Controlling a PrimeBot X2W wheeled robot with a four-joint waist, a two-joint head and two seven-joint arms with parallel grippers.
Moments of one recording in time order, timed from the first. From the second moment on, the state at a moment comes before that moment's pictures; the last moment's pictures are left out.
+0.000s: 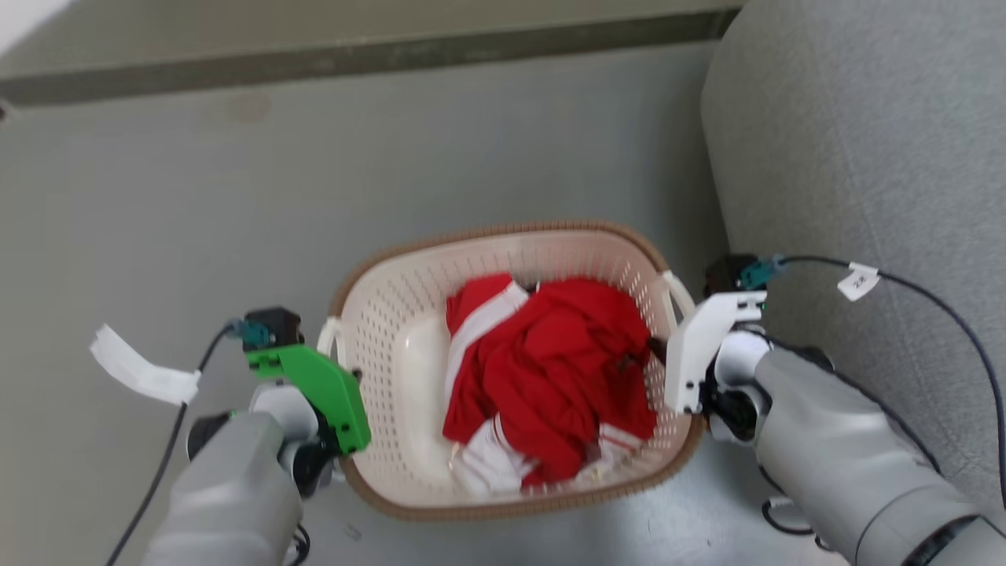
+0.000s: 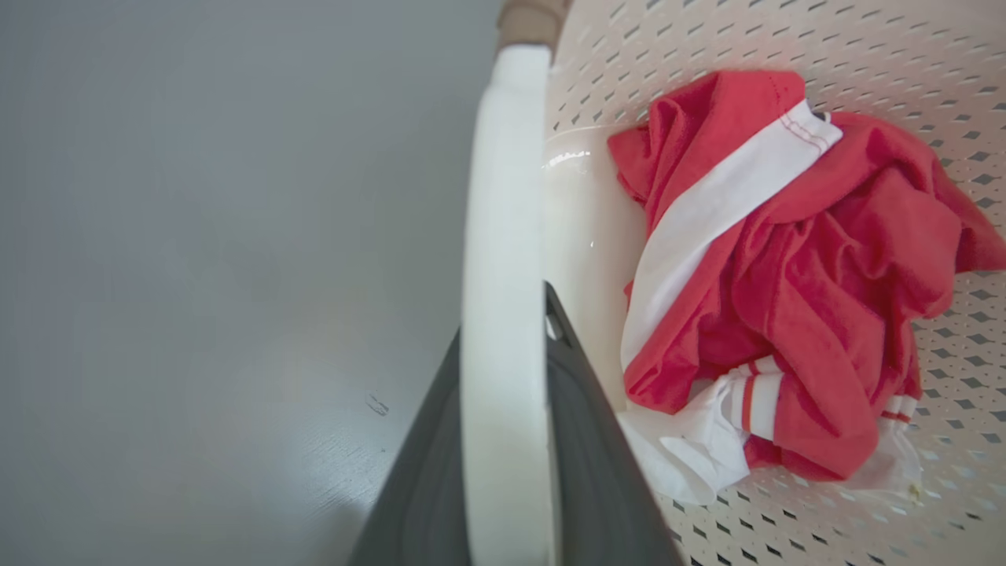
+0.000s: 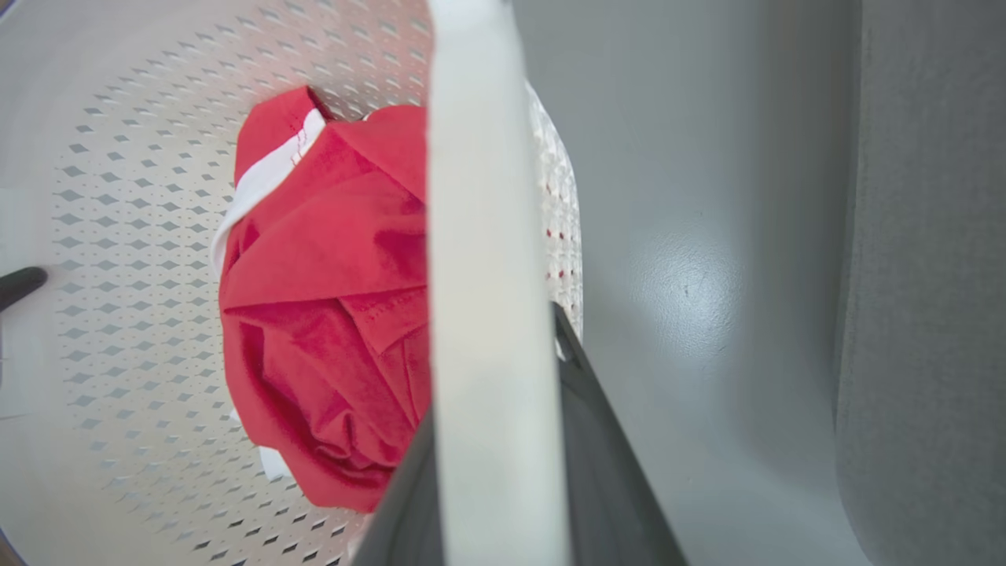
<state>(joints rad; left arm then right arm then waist) -0.67 0.01 -0.71 1.17 -0.94 -0.13 0.09 -0.69 -0.07 0.84 1.11 0.90 0.10 0.18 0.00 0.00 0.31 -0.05</state>
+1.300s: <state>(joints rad) -0.89 0.04 -0.71 1.16 -0.89 -0.13 -0.11 -0.89 -0.07 0.82 1.12 0.89 0.10 -0.03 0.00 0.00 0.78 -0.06</state>
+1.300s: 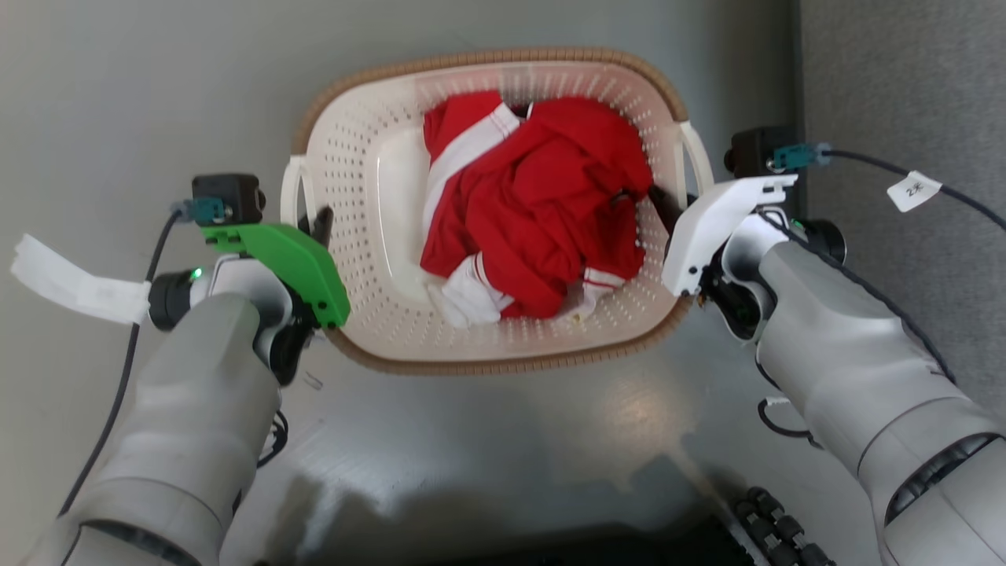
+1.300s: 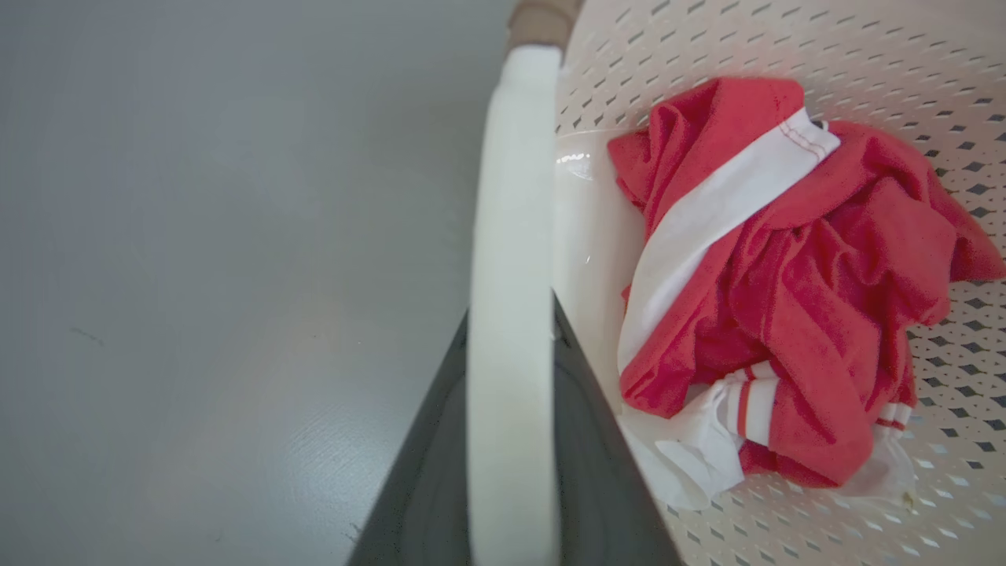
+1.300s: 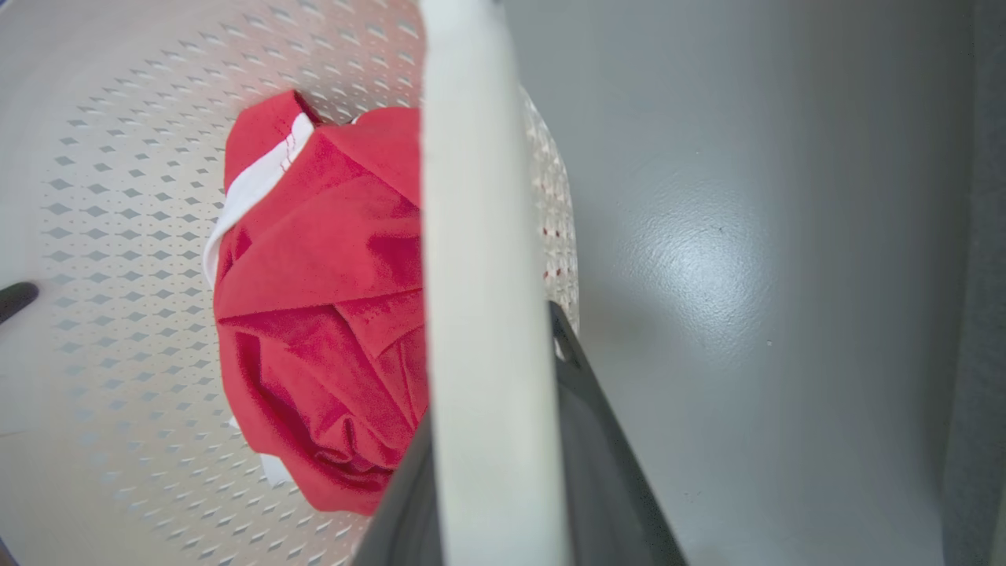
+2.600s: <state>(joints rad) -0.97 0.03 -0.73 1.22 -0.85 -0.13 -0.21 -0.94 -0.07 0.82 1.22 0.89 0.12 -0.18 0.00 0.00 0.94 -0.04</state>
